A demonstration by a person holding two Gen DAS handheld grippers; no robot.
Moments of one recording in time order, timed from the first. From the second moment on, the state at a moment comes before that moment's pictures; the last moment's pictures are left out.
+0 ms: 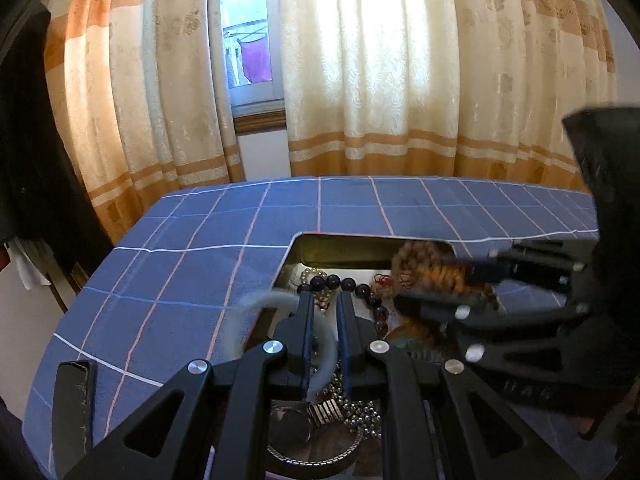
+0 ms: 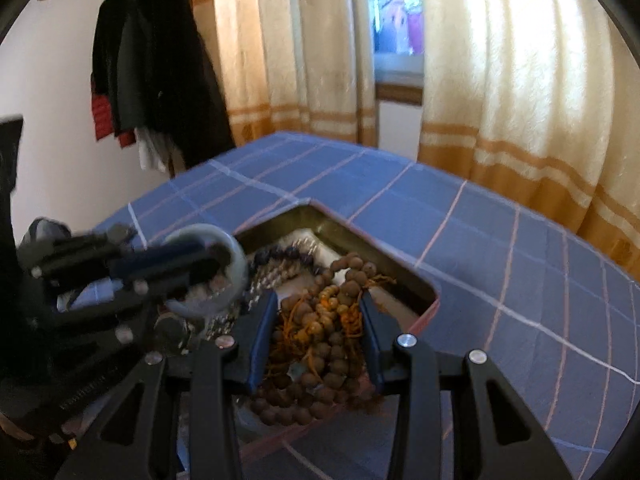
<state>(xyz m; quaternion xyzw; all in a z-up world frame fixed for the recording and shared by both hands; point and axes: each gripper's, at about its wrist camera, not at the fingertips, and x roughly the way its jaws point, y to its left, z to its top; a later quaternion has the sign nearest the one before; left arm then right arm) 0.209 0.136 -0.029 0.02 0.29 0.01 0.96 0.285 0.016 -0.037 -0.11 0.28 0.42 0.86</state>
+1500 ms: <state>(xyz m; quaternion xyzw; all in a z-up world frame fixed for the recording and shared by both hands) 0.126 0.118 0.016 0.01 0.22 0.05 0.97 0.200 -0.063 0.008 -0.09 0.19 0.38 0.90</state>
